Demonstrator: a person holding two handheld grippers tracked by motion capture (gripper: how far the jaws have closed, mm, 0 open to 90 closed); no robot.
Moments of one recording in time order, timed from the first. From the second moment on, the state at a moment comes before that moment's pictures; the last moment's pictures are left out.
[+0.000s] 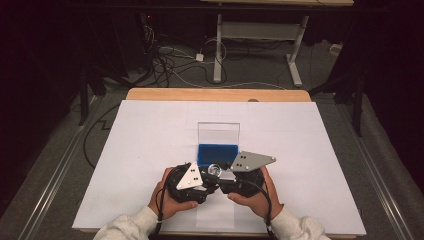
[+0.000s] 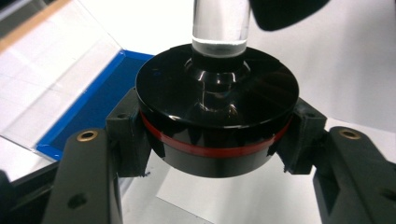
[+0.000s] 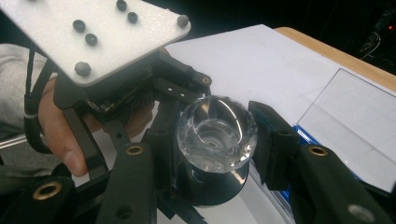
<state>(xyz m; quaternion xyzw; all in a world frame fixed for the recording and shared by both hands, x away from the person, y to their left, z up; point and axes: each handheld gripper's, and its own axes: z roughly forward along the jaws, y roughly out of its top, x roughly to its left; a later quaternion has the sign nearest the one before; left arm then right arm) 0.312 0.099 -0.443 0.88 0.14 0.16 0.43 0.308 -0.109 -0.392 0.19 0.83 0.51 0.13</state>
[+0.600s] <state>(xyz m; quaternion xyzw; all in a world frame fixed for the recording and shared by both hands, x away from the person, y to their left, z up) 0.315 0.101 -0.448 0.88 0.14 0.13 0.44 0.304 -0.108 -0.396 0.20 0.82 0.51 0.14</state>
